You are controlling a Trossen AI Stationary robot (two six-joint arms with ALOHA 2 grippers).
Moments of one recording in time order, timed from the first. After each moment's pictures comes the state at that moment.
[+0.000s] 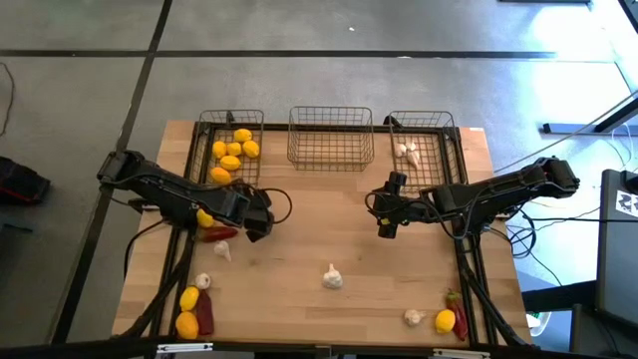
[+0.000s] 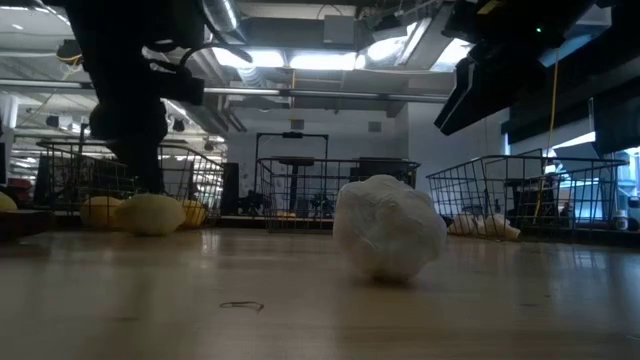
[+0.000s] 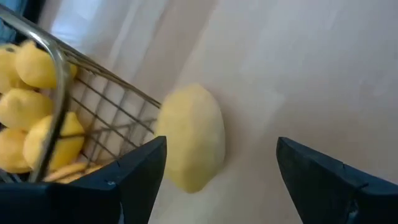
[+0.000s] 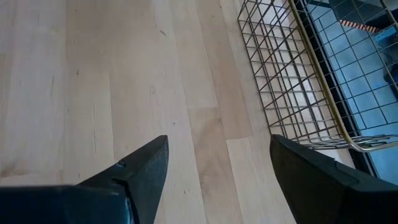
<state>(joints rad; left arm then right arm) -0.19 1.42 0.83 -0.91 -0.53 -0.67 0.20 1.23 0.84 -0.50 0.50 0.06</state>
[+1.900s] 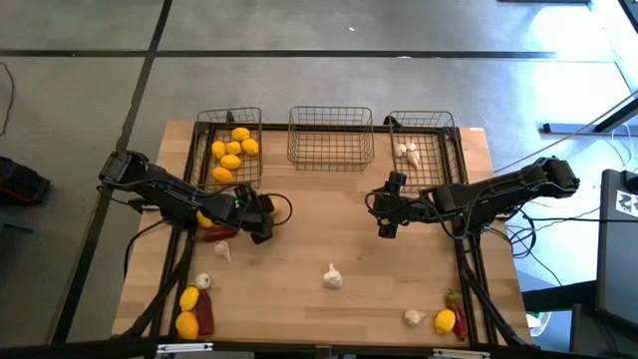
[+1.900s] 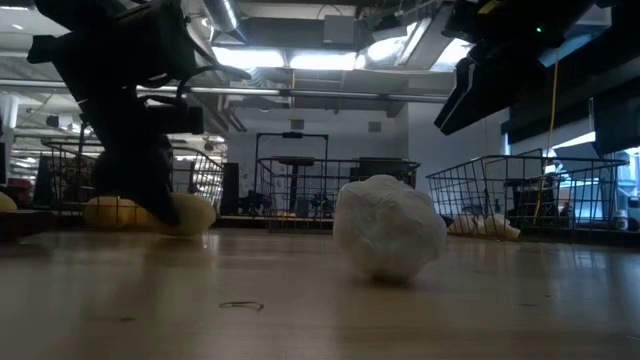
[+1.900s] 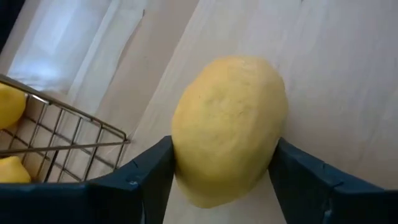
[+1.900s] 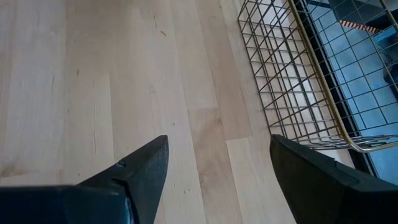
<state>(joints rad) -0.18 1.43 0.61 -0.47 -0.59 -0.52 0.20 1.23 0.84 -0.50 0.50 0.06</state>
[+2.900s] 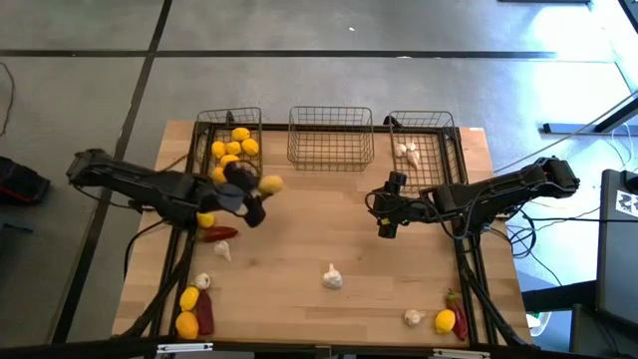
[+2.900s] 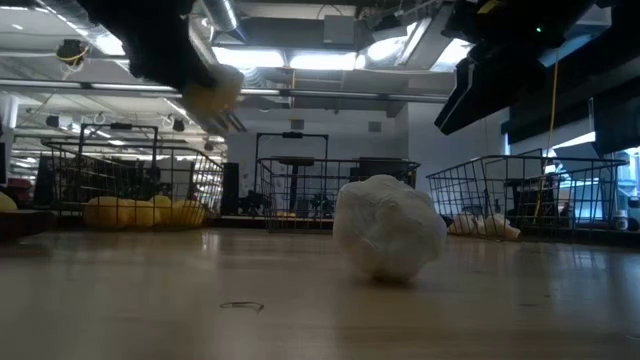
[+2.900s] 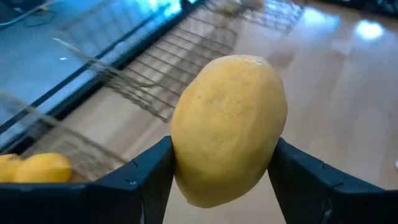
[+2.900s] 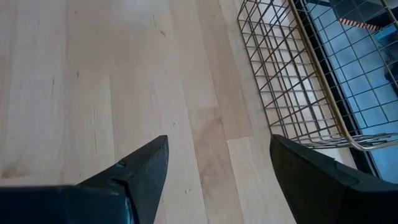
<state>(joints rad) -0.17 0.97 0.76 -0.56 -0.66 -0.50 0.20 1.23 0.84 -0.50 0.50 0.07</state>
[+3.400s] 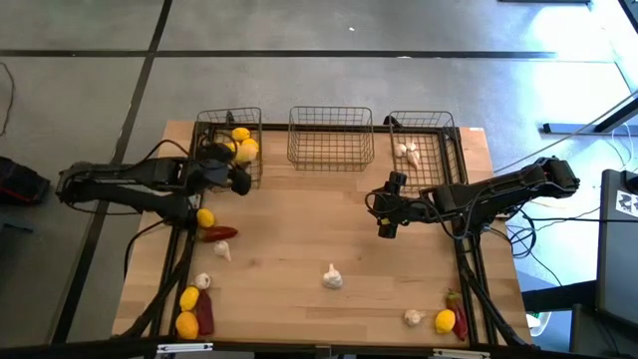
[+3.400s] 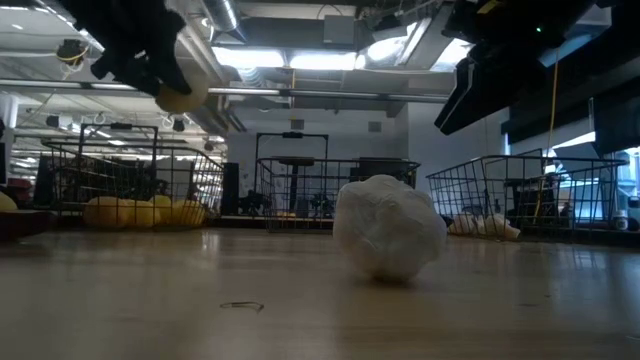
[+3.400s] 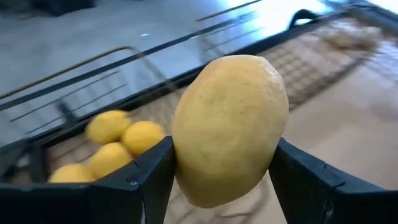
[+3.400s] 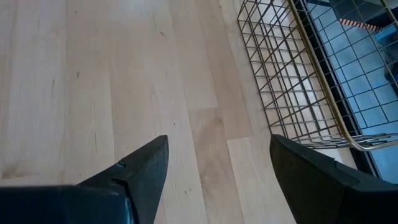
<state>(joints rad) 0.07 0.79 0.76 -0.77 -0.75 -0.65 0.20 1.23 0.84 -0.50 0.50 0.07</state>
